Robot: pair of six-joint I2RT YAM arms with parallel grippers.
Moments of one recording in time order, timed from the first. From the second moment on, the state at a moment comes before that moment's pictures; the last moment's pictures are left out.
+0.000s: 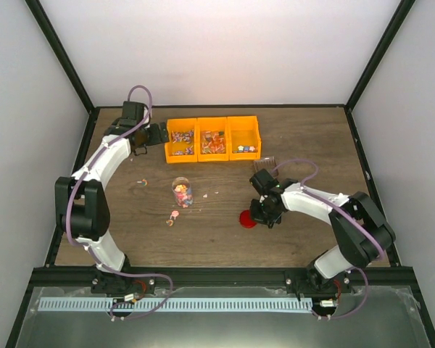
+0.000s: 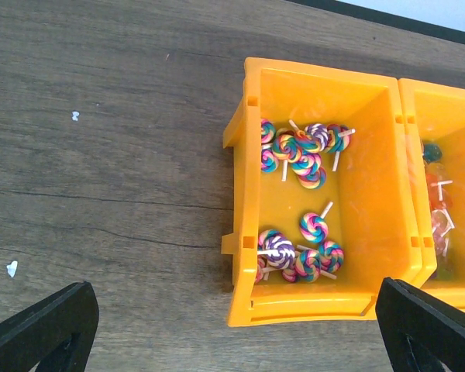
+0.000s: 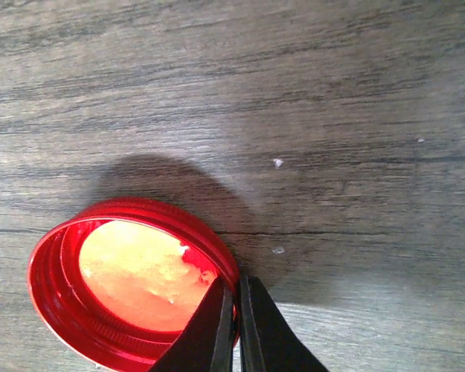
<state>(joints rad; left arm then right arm) -0.14 1.72 1.39 -0.52 0.07 -0.29 0.62 1.51 0.78 -0.64 -0.15 0.76</state>
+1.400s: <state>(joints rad) -0.19 1.53 0.96 1.00 1.20 -1.43 0.47 1.71 1.10 0.92 -1.17 1.48</state>
